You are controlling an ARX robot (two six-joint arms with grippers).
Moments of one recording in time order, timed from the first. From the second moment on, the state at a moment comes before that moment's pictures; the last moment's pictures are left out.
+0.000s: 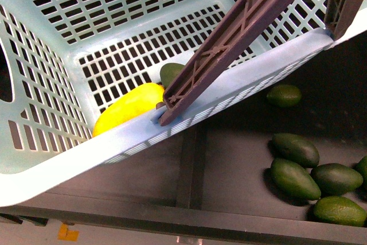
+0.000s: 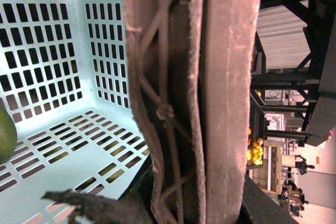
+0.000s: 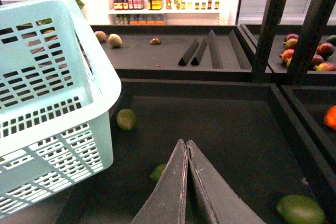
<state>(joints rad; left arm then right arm) -0.49 1.48 1.14 -0.10 0.36 -1.02 0.00 0.39 0.02 0.39 0.00 -0.01</state>
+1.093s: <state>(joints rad) -0.49 1.48 1.14 -0.10 0.35 -1.02 0.00 0.01 0.02 0.00 0.00 -0.01</state>
